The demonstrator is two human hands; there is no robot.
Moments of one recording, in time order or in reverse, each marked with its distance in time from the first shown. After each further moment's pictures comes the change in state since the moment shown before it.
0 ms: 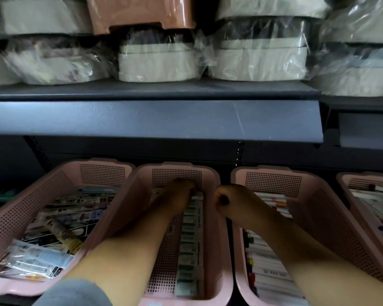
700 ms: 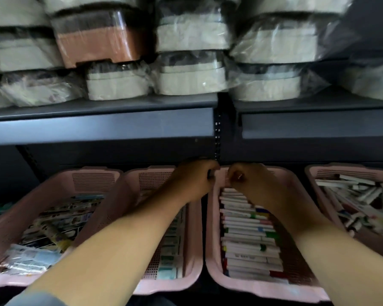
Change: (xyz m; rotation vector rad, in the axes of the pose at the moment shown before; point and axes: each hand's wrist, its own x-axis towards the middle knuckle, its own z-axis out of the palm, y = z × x) left_hand -0.063 0.135 -0.003 0.241 0.173 0.471; right_hand -0.041 0.039 -0.076 -0.017 0.184 0.067
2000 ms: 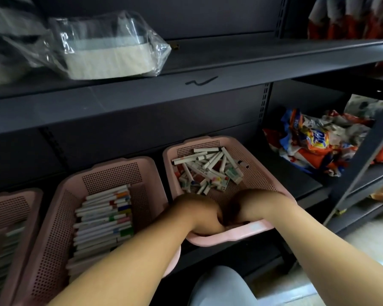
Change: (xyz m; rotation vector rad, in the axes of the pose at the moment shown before) left_hand 0.039 0.294 0.205 0.351 -0.841 0.446; right_hand -0.198 0.233 -0.118 -0.208 -0.505 0.715
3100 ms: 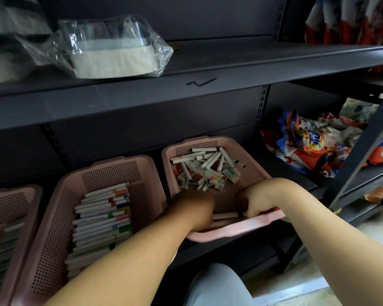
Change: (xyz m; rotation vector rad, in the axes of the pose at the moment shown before) left_hand 0.004 -0.005 0.021 0.035 0.269 -0.118; right_hand -0.002 0.027 -0.026 -0.164 -0.180 -0.044
